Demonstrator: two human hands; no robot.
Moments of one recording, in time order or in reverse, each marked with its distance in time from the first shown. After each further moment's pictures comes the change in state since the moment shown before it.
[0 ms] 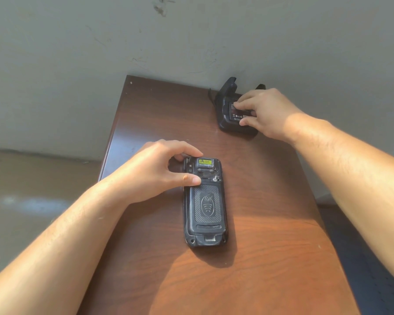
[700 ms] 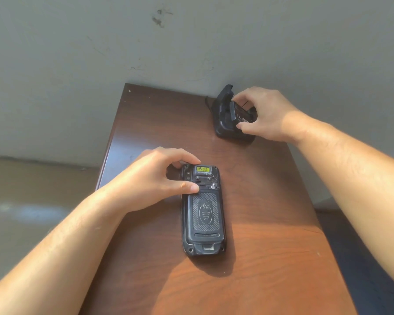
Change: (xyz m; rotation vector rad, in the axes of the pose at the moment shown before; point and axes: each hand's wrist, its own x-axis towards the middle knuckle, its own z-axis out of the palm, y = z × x) left_hand -0.001 0.003 -0.001 -0.009 0.002 -0.018; right_hand -0.008 -0.007 -0.018 0.196 0.059 0.057
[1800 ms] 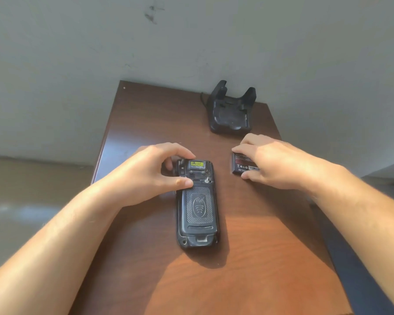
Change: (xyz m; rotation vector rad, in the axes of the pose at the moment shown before) left_hand -0.001 0.005 -0.001 0.002 -0.002 0.004; right_hand -0.087 -0.009 0.020 -0.299 -0.332 -0.082
